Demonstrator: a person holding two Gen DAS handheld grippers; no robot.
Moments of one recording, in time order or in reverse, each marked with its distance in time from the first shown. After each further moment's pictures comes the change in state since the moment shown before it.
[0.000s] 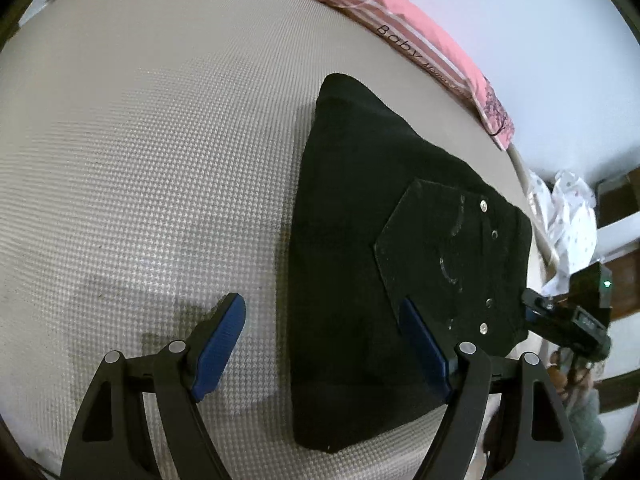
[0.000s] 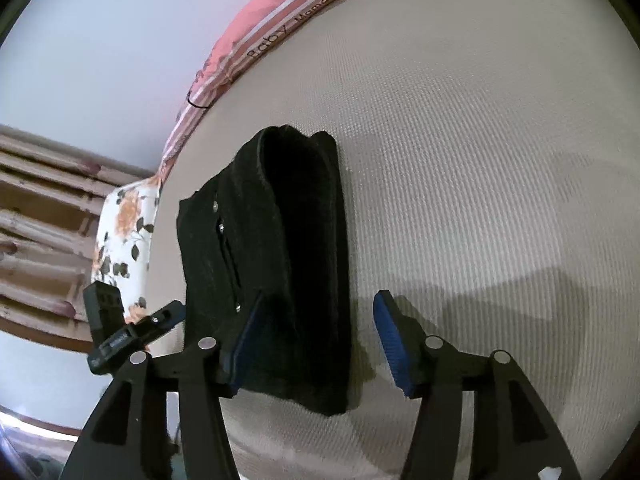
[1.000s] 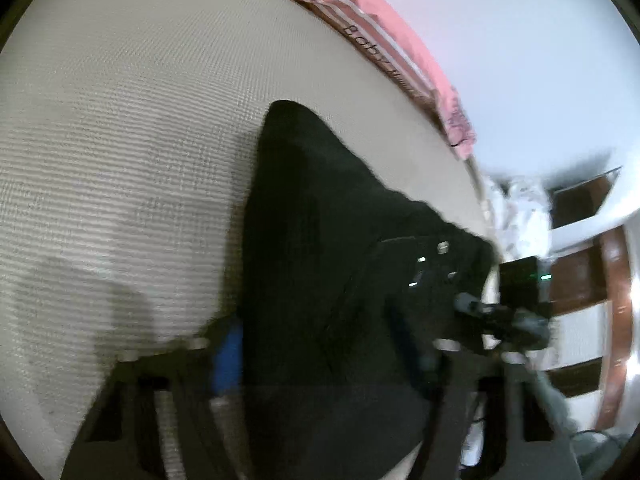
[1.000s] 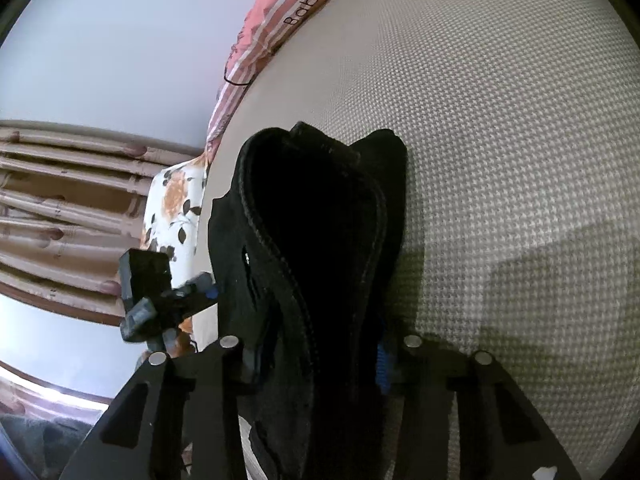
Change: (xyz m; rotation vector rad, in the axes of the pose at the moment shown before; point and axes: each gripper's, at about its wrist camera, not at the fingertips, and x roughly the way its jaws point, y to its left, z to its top) left arm 0.024 0.009 0.042 0.020 0.032 -0.165; right arm 0.054 -0.001 0.031 -0.010 0.101 0.242
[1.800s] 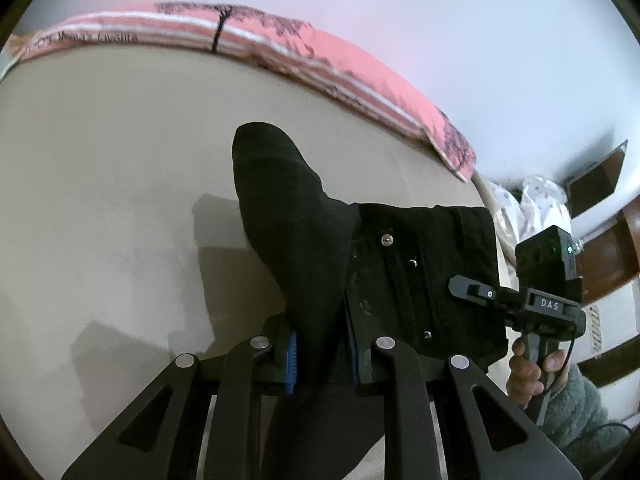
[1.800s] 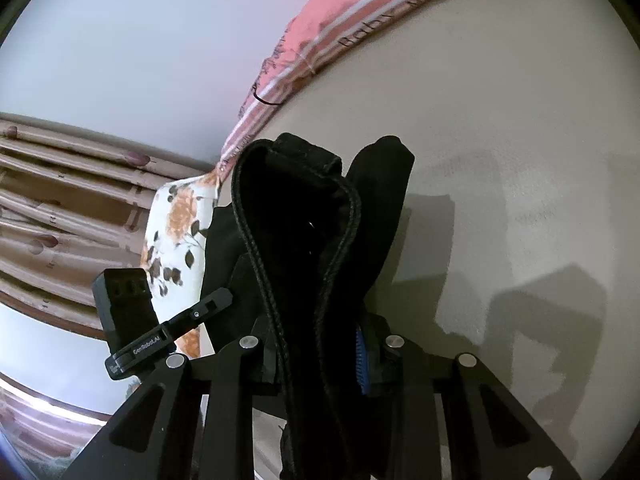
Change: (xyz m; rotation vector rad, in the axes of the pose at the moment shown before) left arm -0.044 -0.024 0.051 0.119 -0.109 0.081; right arm 0.038 0.083 0.063 -0.049 -0.045 -0.018
